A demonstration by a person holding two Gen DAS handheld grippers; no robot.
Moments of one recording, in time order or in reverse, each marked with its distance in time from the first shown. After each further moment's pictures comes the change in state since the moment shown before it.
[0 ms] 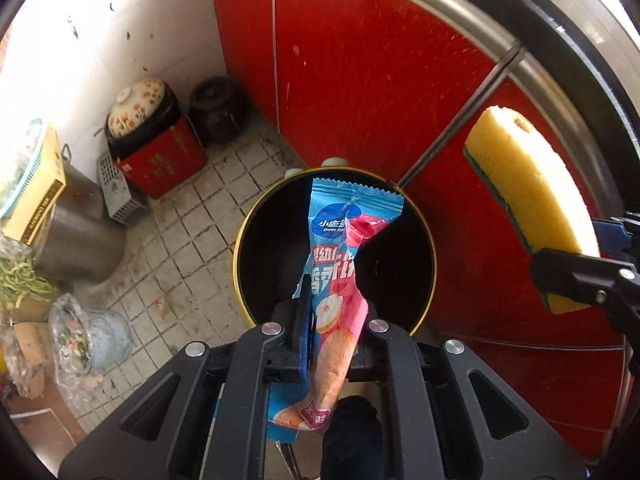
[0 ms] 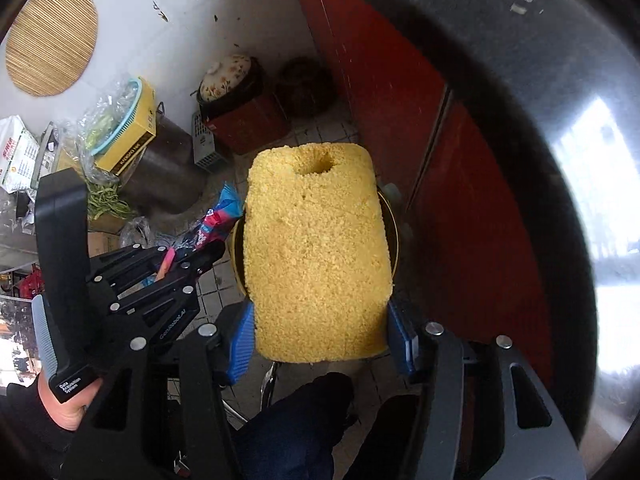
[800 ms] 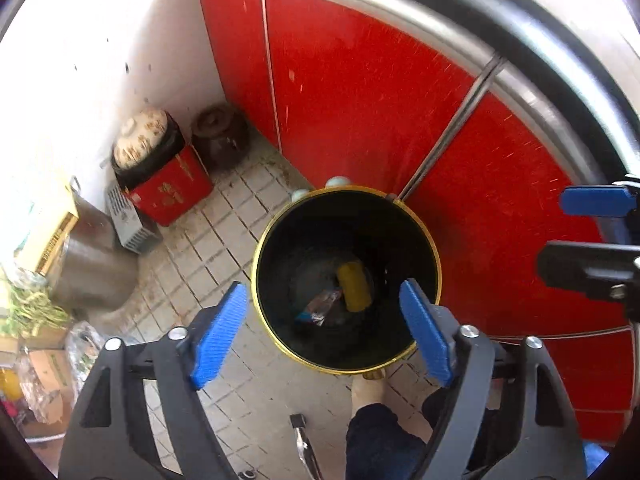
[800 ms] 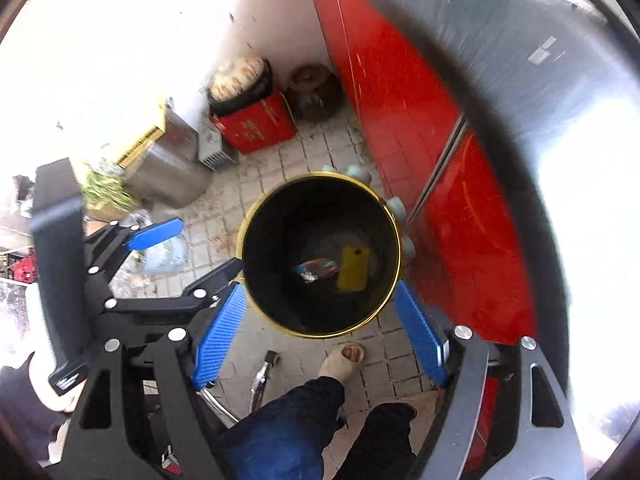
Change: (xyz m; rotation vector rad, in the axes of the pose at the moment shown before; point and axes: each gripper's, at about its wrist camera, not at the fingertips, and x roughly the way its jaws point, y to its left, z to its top) left arm -0.049 -0.008 -0.003 0.094 -0.088 0.036; right arm -0.038 0.012 0.001 -0.074 -0.029 0.004
